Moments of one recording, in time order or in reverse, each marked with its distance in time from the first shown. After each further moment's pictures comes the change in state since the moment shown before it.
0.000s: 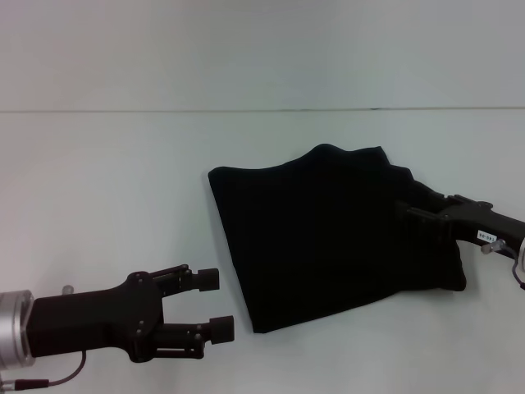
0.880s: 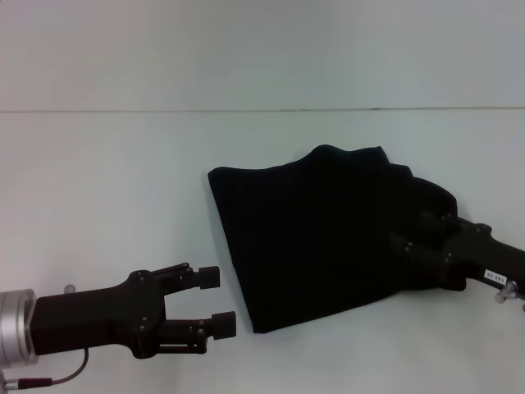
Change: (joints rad) left arm 0.001 -0.005 0.000 0.000 -0.005 -0.017 -0.012; right arm -0.101 0.005 0.016 -0.018 0.009 -0.246 -0.227
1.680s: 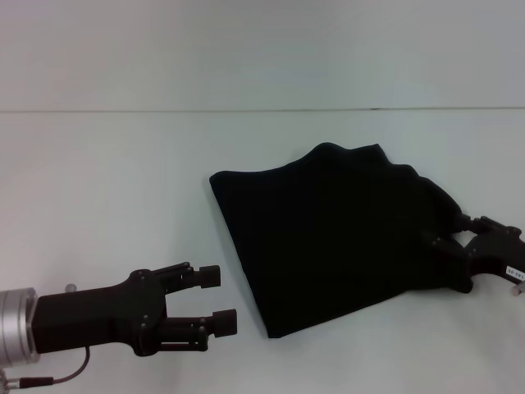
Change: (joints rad) left arm -0.002 -0.001 0.000 -0.003 -0.001 -0.008 -0.015; right arm -0.011 0.000 0.048 0.008 0.006 0.143 -0.006
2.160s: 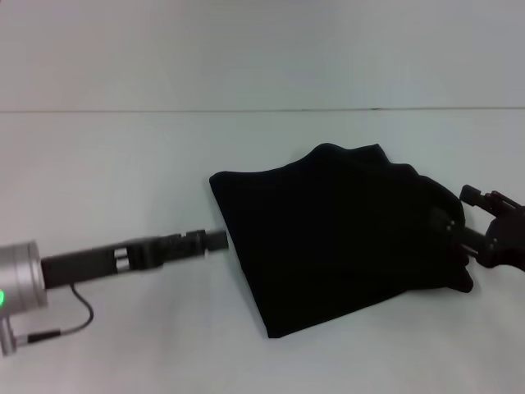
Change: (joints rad) left arm -0.054 0.021 -0.006 -0.011 -0.052 -0.176 -0.448; right arm -0.043 -0.004 0.138 -0.027 -0.002 -0.317 -0.116
